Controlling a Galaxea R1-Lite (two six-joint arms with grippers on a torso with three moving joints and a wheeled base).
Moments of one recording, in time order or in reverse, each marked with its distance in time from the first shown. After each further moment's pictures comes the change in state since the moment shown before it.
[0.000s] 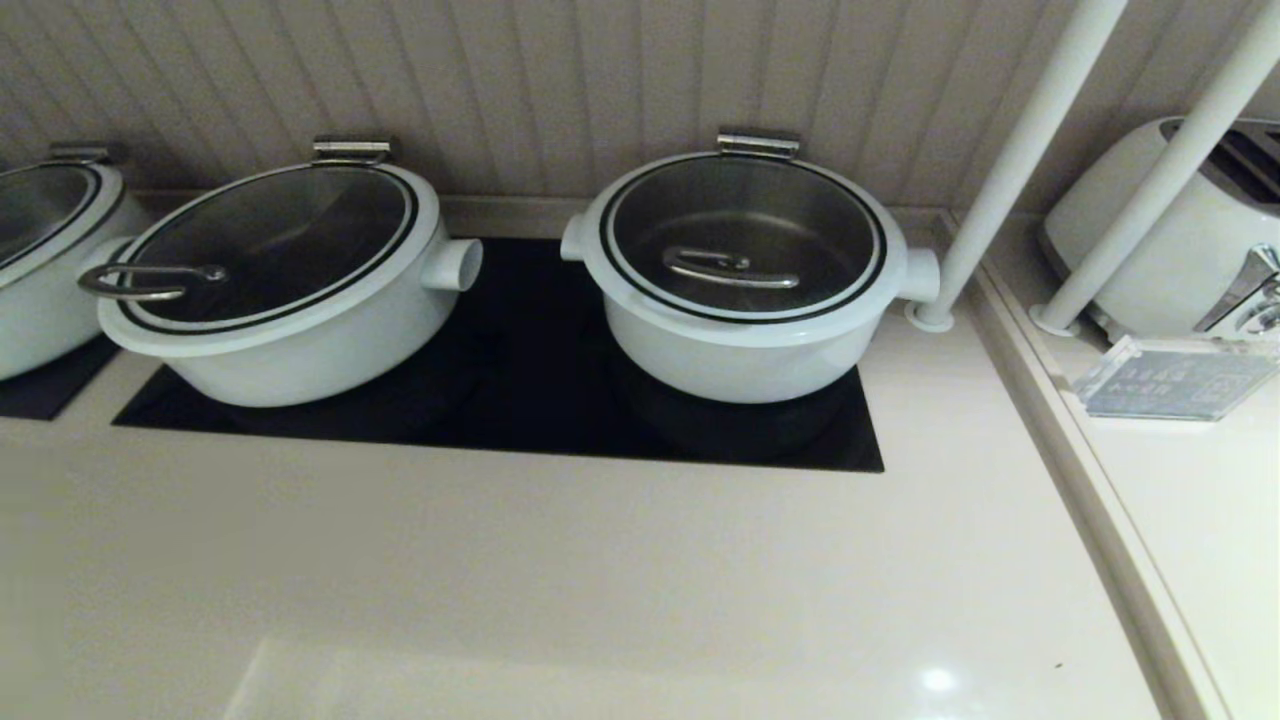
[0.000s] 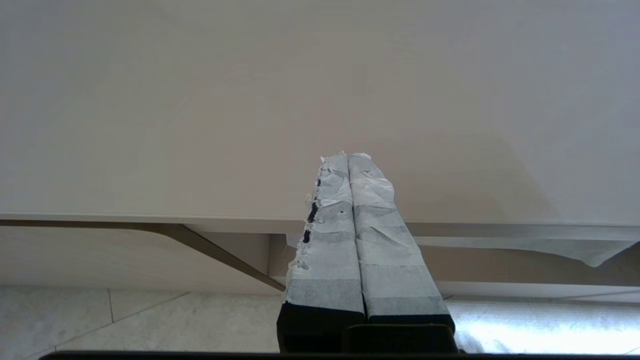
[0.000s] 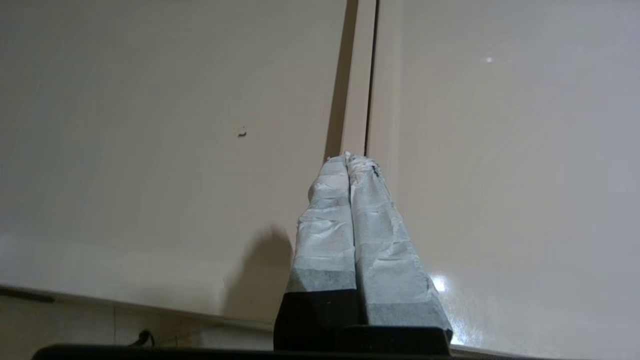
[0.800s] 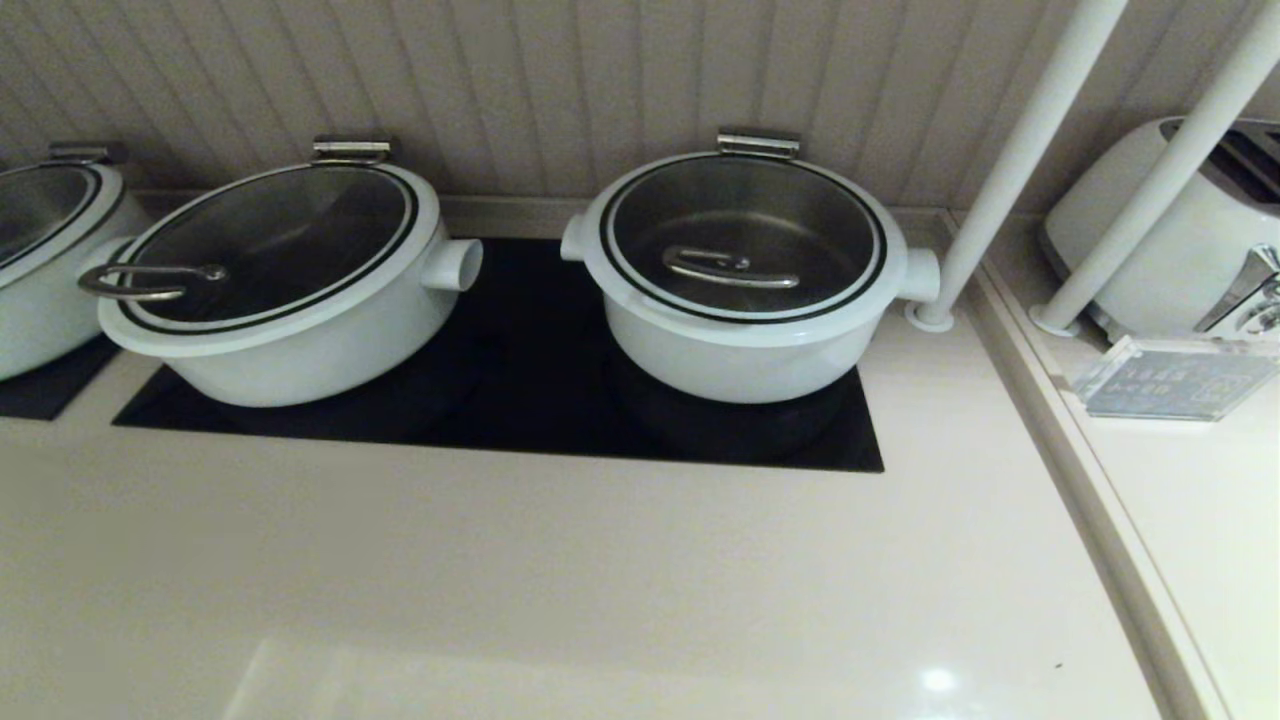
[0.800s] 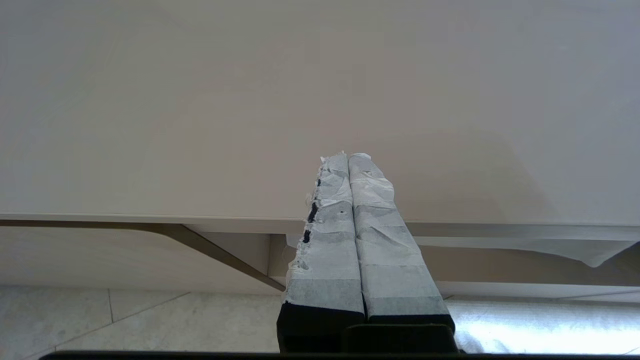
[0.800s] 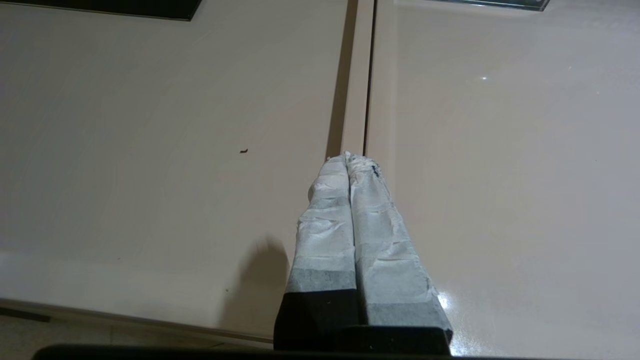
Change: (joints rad) left arm 0.000 0.000 0.000 0.000 0.000 0.001; right arm 0.001 -0.035 0.006 -0.025 -0.002 0.005
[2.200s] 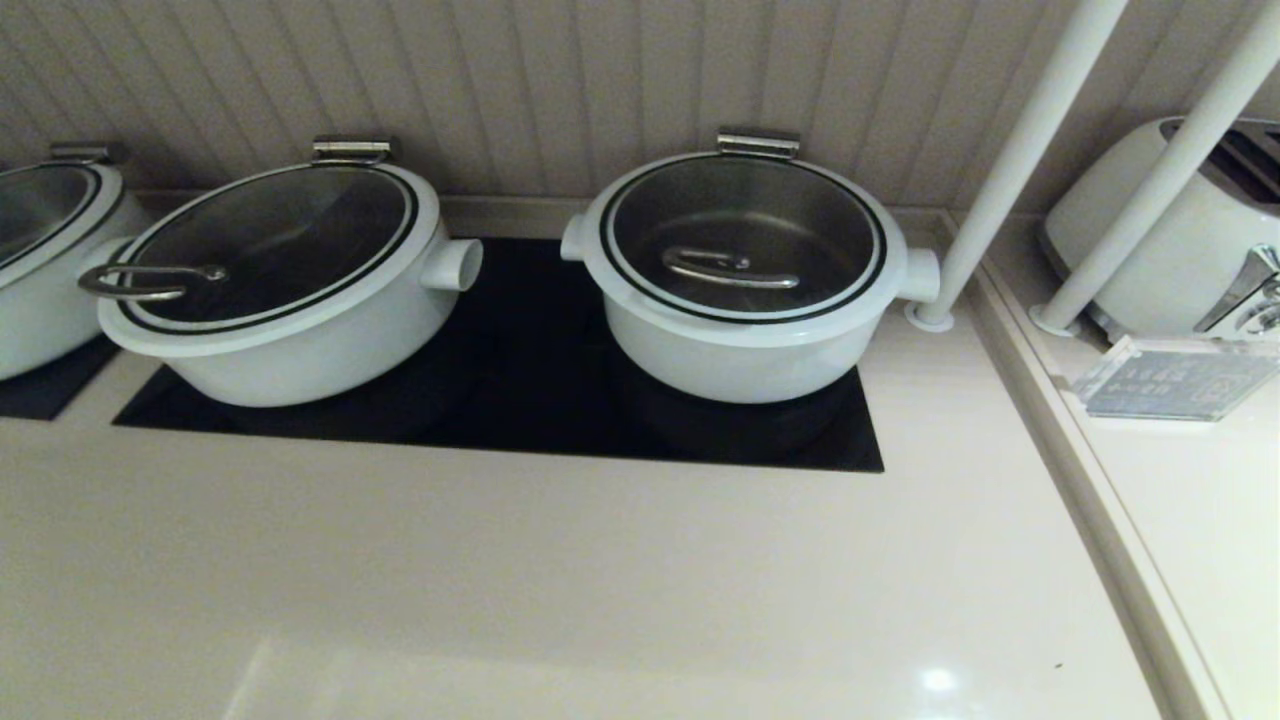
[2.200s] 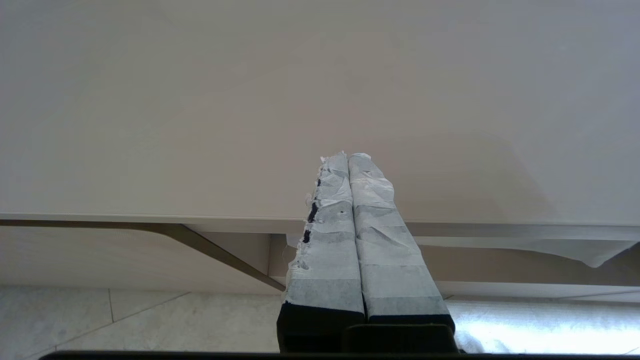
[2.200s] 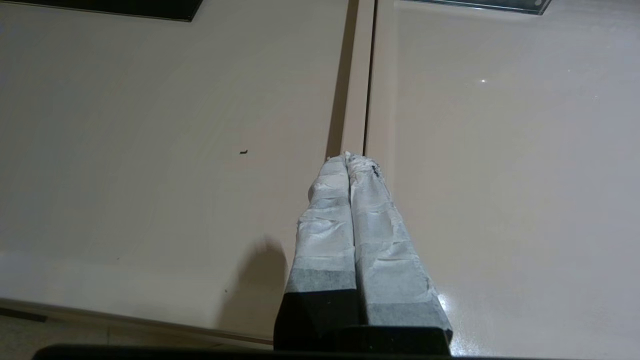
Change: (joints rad) left arm 0.000 0.000 0.000 0.000 0.000 0.000; right arm 0.000 0.000 0.000 -0.004 0.002 -0.008
